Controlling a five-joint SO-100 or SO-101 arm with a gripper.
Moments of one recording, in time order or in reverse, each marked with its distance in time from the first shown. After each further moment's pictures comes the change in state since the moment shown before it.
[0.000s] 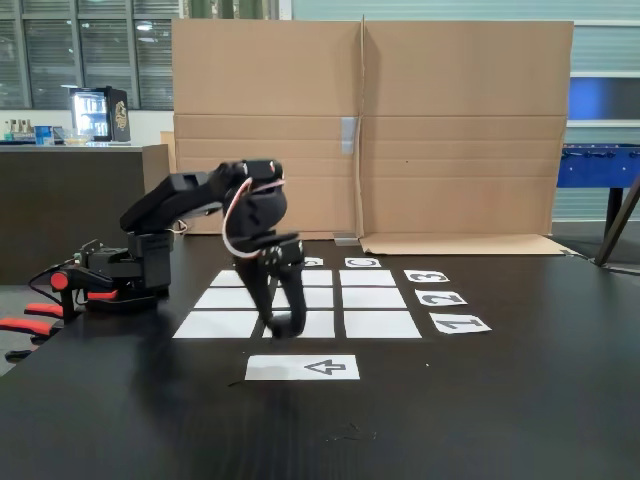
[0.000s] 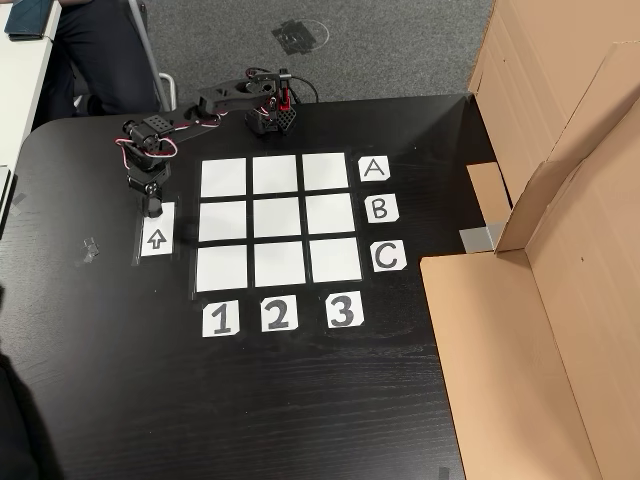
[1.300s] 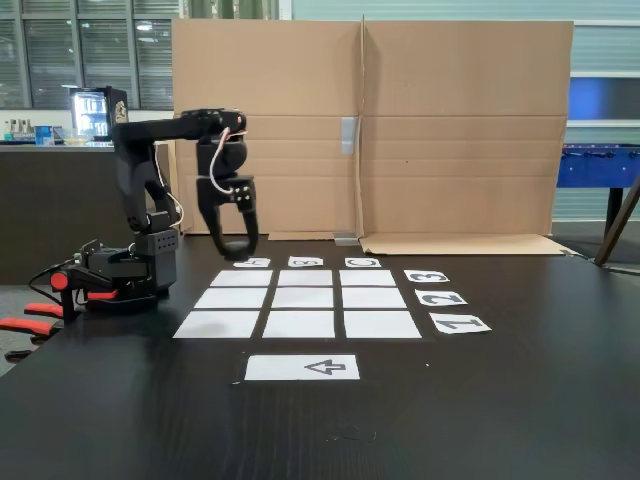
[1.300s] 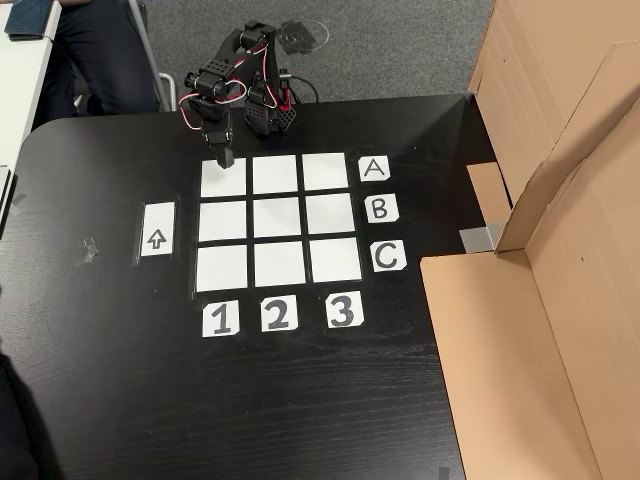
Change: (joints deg) arm -12.6 75.5 93.5 -6.2 -20.7
